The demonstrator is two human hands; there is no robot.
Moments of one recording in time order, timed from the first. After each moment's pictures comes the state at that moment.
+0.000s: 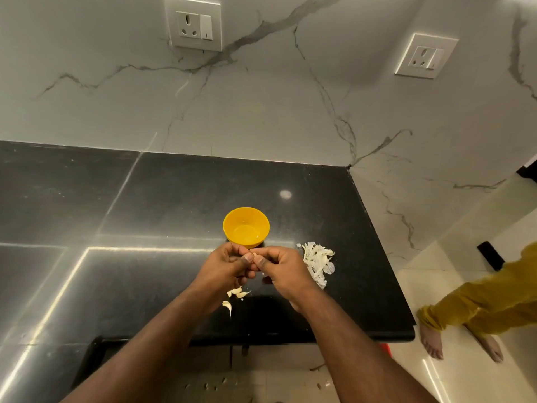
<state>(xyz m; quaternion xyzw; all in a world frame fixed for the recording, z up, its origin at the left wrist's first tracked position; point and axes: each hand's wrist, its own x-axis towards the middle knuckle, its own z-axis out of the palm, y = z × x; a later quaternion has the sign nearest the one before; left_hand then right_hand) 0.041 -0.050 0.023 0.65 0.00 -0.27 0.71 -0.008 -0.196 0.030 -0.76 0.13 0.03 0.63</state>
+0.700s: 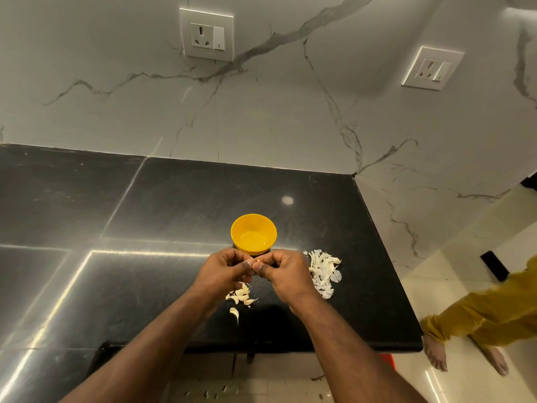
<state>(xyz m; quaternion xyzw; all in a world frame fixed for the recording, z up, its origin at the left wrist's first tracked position) 0.052 -0.029 0.020 0.68 -0.03 -0.25 0.68 0.006 -0.183 0.023 -0.79 0.12 -0.03 0.60</state>
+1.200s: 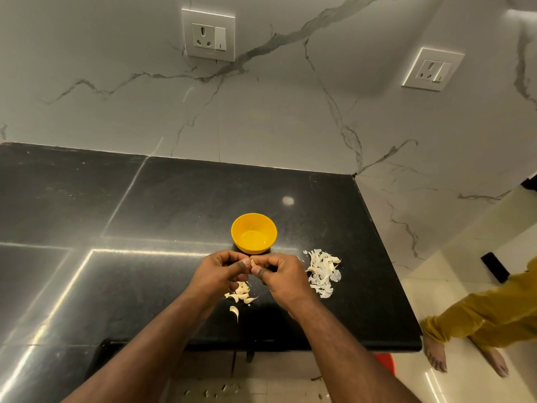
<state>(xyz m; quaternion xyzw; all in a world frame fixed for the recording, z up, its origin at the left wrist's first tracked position) 0.048 -0.022 0.016 0.67 0.01 -0.25 0.70 -0.002 -0.178 0.026 -0.81 0.11 -0.02 0.58</state>
